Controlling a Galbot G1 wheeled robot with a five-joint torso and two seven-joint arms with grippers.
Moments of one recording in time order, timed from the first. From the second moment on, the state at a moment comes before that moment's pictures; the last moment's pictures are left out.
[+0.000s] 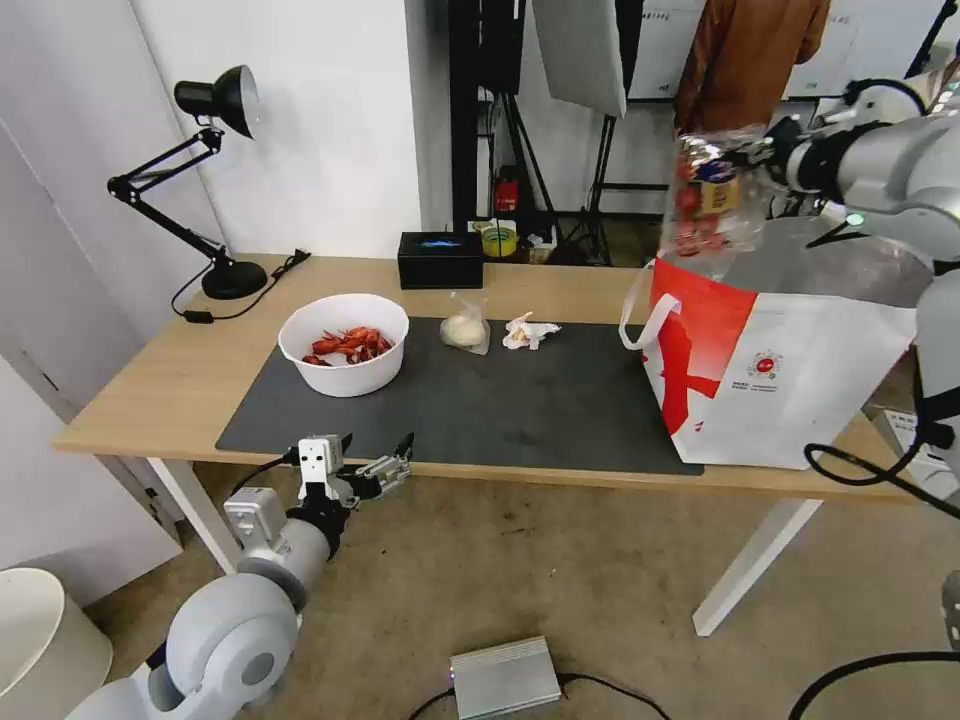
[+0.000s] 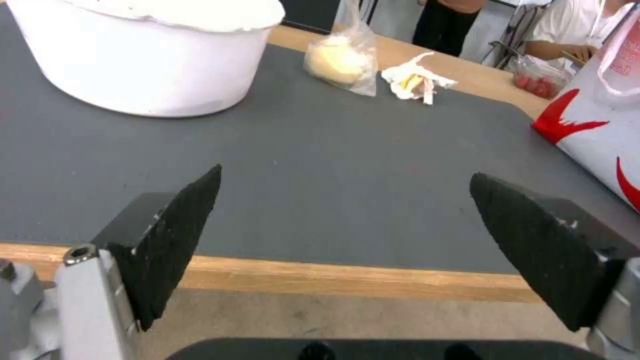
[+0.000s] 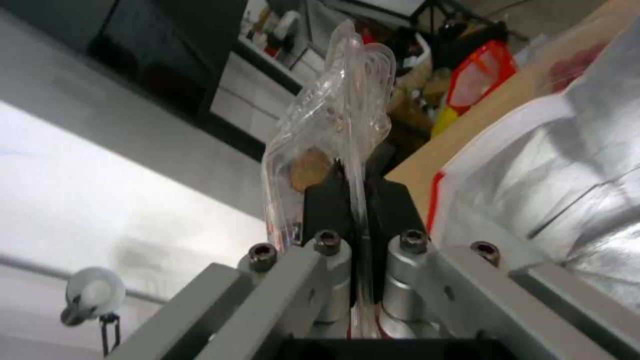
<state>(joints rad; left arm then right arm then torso) 1.33 -0.85 -0.23 -2.27 -0.92 0.23 -0.46 -0.21 0.88 0.43 1.73 2.05 -0.53 1.11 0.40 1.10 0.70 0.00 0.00</state>
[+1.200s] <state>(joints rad) 1.34 -0.84 -0.24 -2.31 -0.92 0.23 -0.46 -0.32 0.83 0.51 1.55 1.91 -0.57 1.00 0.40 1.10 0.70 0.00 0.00</state>
